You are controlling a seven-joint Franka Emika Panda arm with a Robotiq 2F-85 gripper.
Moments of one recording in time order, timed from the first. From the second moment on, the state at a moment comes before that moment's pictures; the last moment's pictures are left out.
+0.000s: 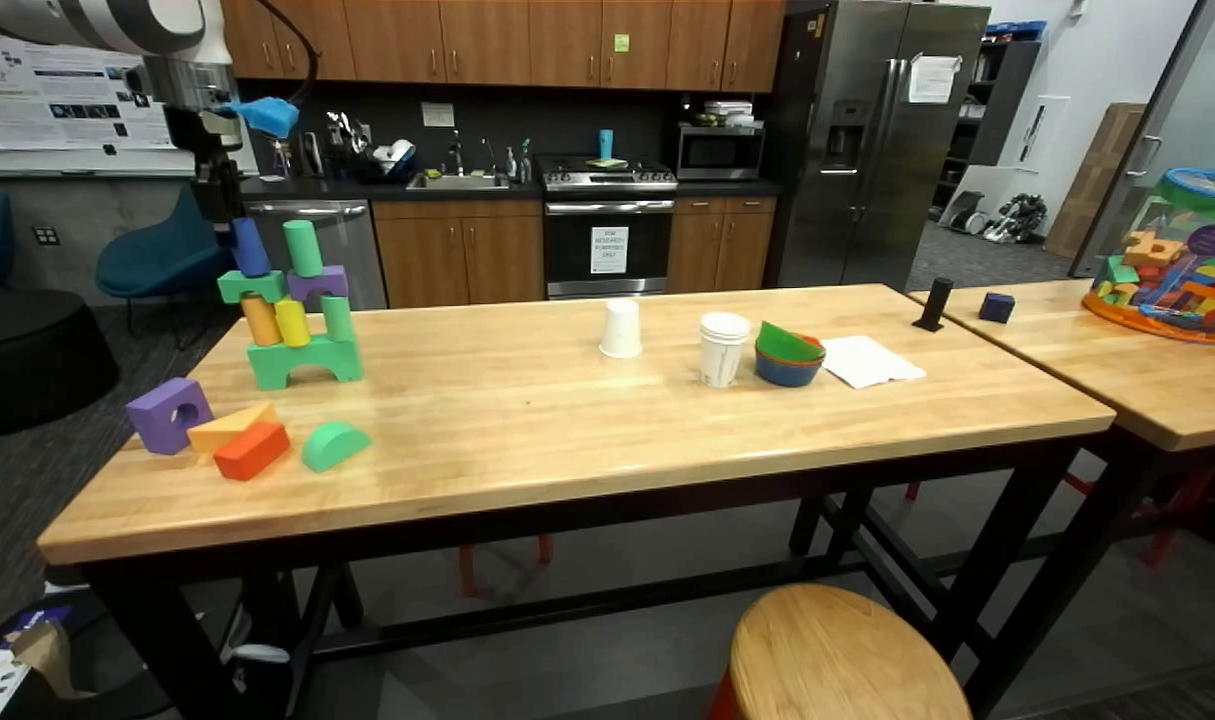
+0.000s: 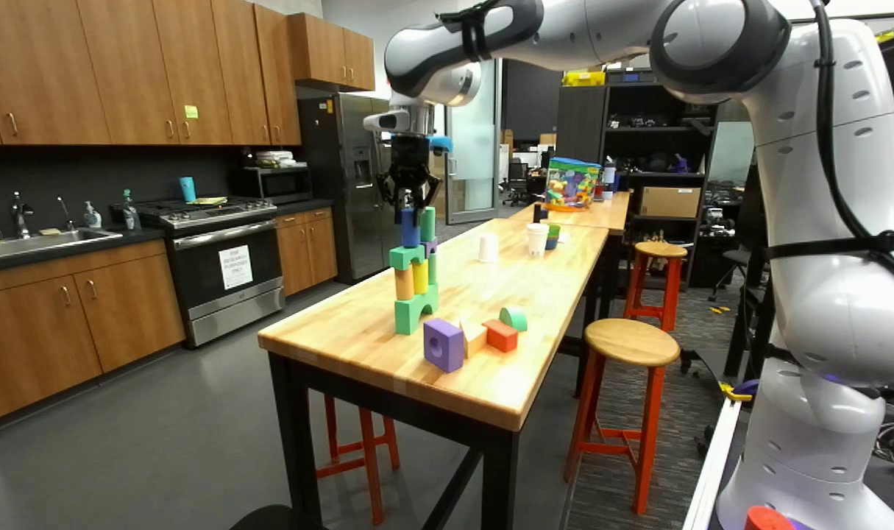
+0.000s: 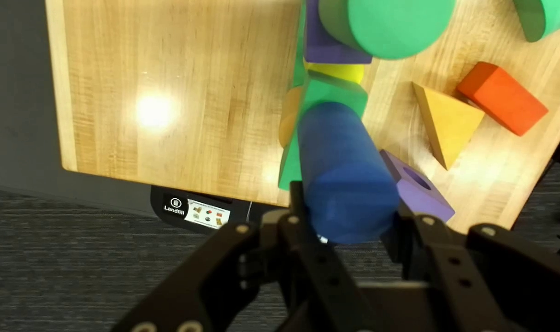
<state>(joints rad) -0.02 0.29 0.07 -1.45 0.07 1.77 -1.95</state>
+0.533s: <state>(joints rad) -0.02 0.30 0.07 -1.45 0.09 1.76 -1.93</state>
